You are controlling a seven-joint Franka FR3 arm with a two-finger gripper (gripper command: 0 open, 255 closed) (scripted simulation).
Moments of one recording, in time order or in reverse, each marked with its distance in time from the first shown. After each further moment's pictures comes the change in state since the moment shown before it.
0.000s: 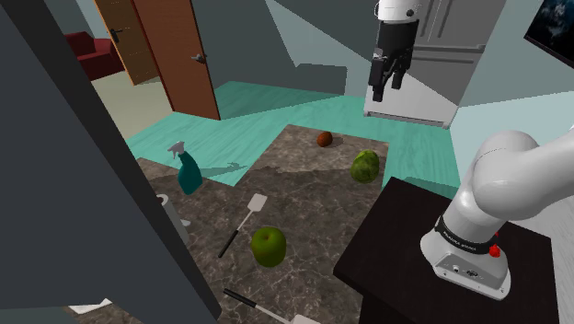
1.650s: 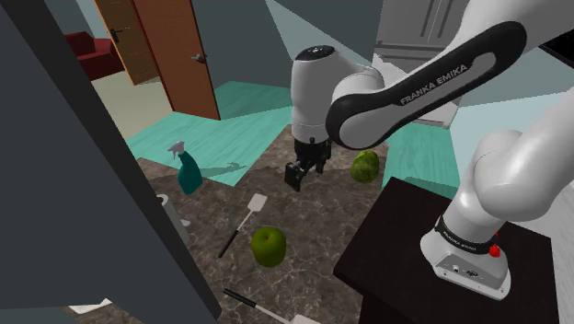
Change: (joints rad) arm 0.087 0.448 0.402 -0.190 0.102 0.745 0.431
